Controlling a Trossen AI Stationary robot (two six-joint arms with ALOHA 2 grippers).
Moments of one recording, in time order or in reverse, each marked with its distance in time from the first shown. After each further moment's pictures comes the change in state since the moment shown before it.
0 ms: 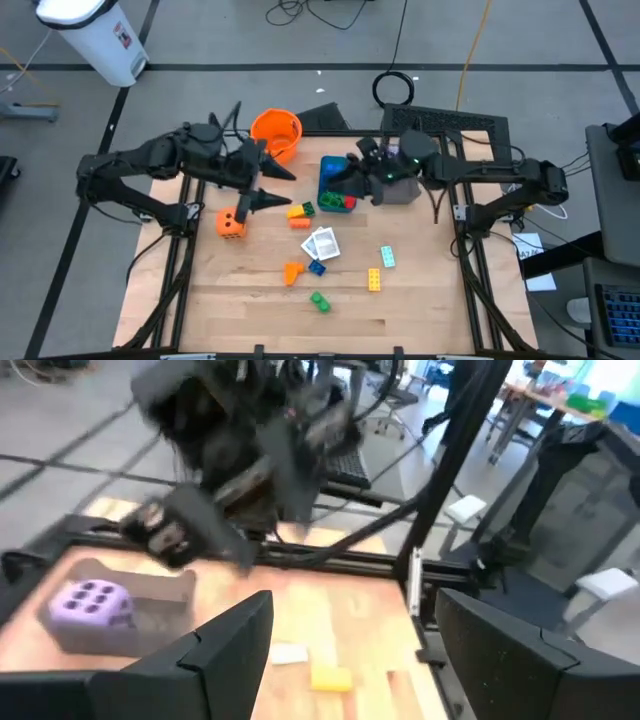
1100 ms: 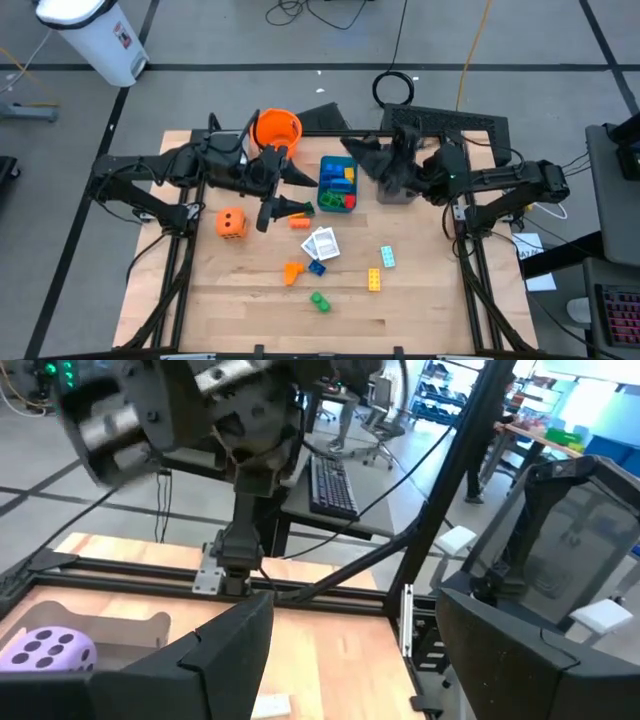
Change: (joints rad) left arm -0.041 0.096 -0.005 0.207 -0.035 -0.020; right arm 0.165 0.003 0.000 0.508 0.541 -0.214
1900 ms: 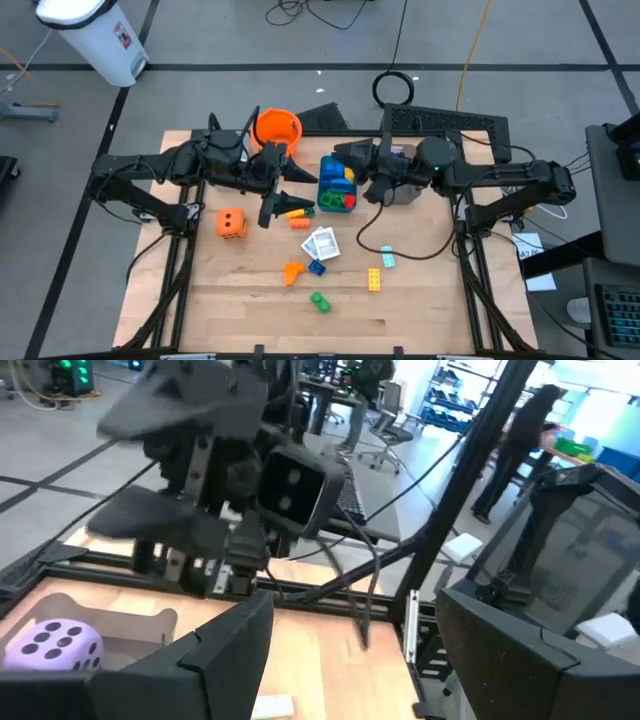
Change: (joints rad) left arm 0.018 0.000 0.000 0.000 -0.009 -0.028; right arm -0.080 -0.067 0.000 -0.481 0.023 -2.237
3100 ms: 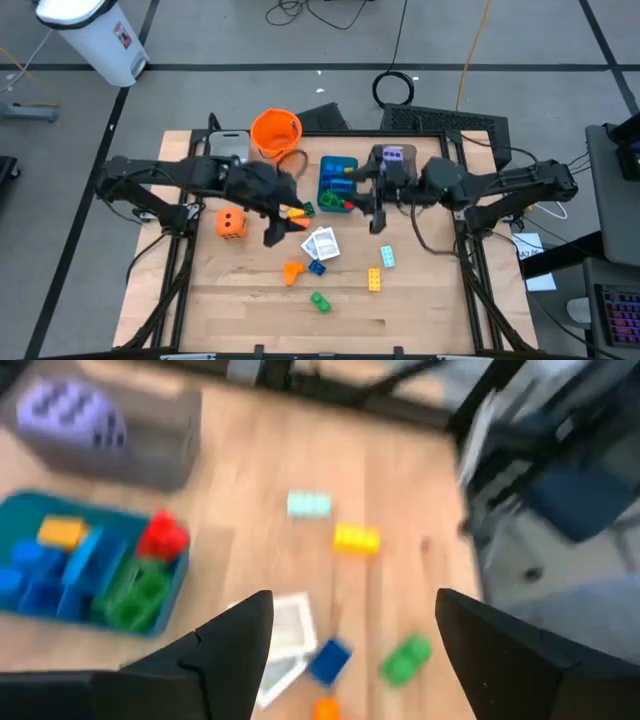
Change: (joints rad) left arm -0.063 0.089 -0.004 -0.440 -0.052 -0.042; right arm 0.177 -0.019 0.001 -0.069 0.032 1.730
